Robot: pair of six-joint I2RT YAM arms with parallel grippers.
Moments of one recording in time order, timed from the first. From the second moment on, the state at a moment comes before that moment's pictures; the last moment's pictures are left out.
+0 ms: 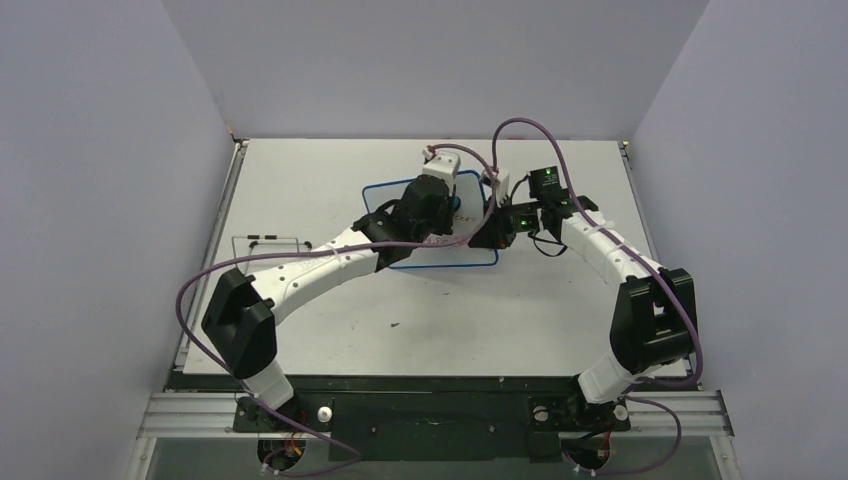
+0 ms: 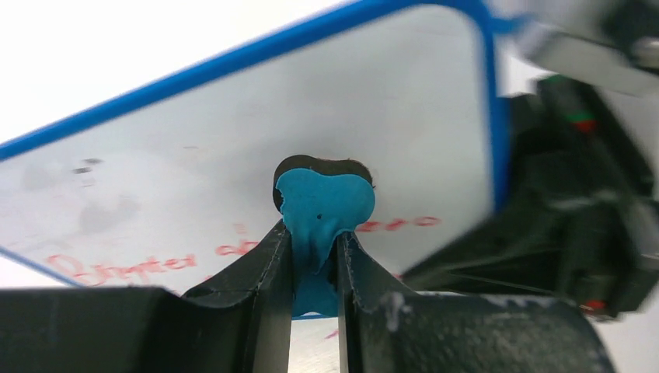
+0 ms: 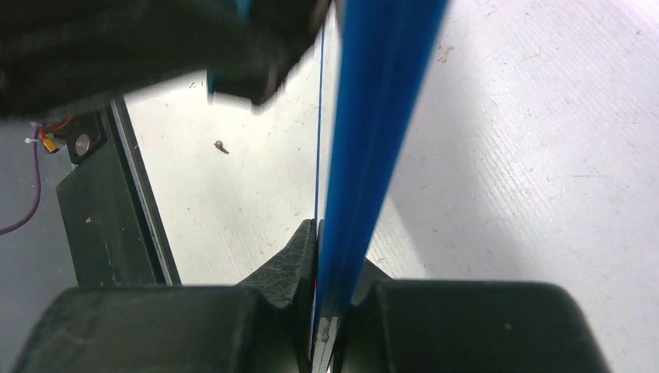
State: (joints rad) left arm -0.88 1.69 1.43 -0.22 -0.35 -0.35; right arm 0.26 1.58 1.18 -0.49 -0.88 -0.28
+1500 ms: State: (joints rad) left arm -0.44 1.64 0.55 0.97 -0.03 -0.49; right arm 0.23 1.54 1.10 -0.46 -0.92 -0.14
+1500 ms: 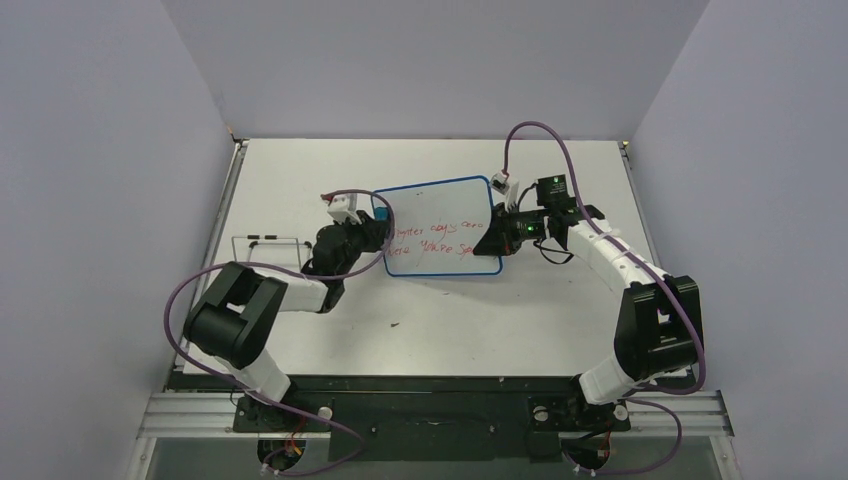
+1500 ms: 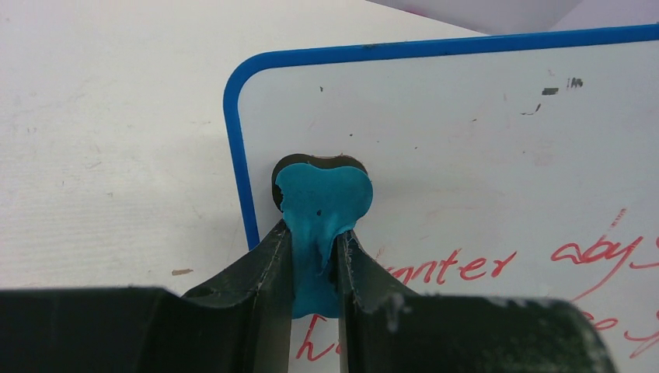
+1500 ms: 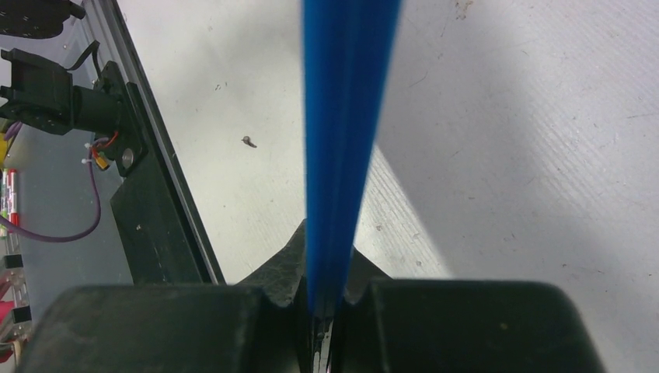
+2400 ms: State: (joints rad) left arm -0.44 1.65 0.56 0.86 -0.02 -0.43; right arm 0.23 1.54 1.10 -0.45 -0.91 -0.12
